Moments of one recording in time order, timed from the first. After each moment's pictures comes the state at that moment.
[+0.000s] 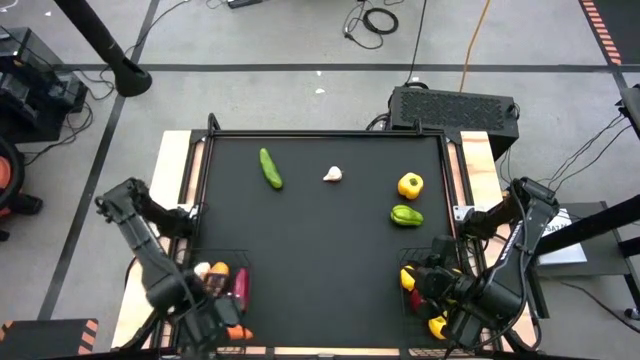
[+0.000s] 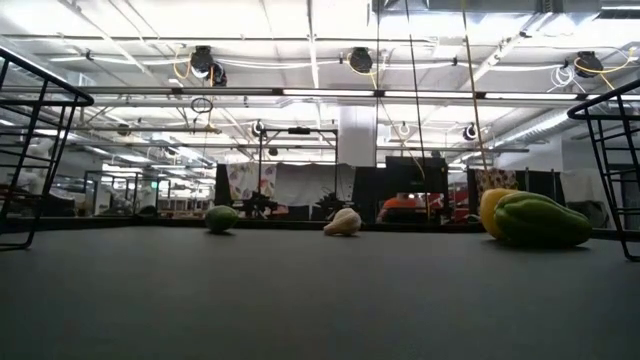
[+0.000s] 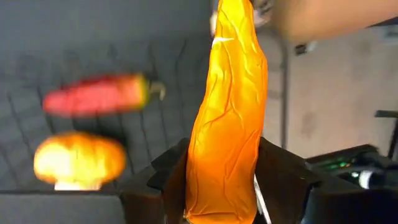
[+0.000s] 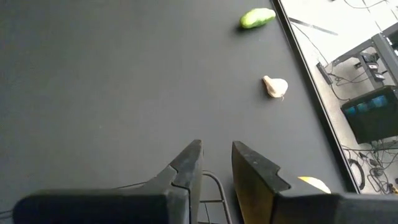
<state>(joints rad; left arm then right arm) -0.89 1.64 1.61 -1.29 0.15 -0.82 0.97 1.61 1.53 -1.55 0.84 1.08</state>
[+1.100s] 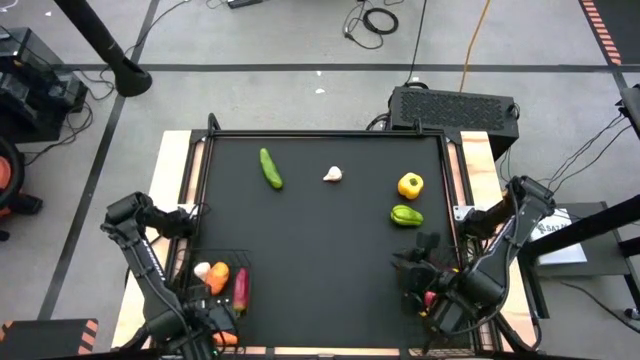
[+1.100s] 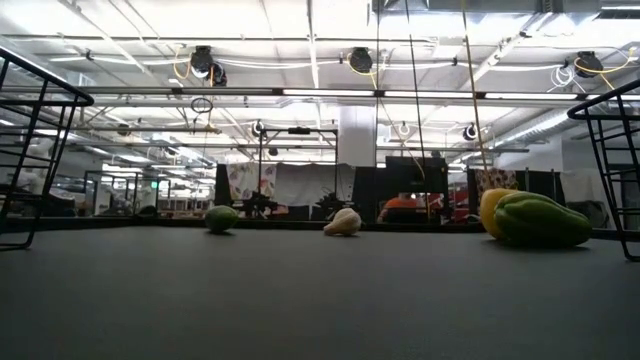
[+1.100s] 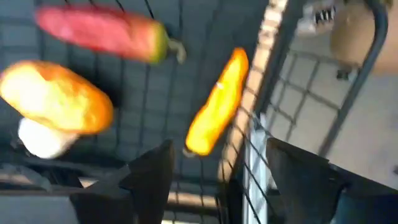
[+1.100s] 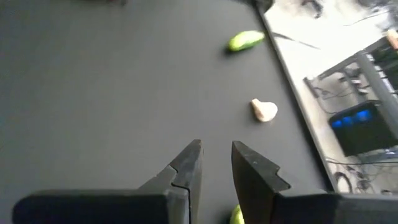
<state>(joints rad) -0.99 1.77 1.60 -1.32 0.08 -1.22 0.86 1.61 1.53 -1.39 0.90 0.88</state>
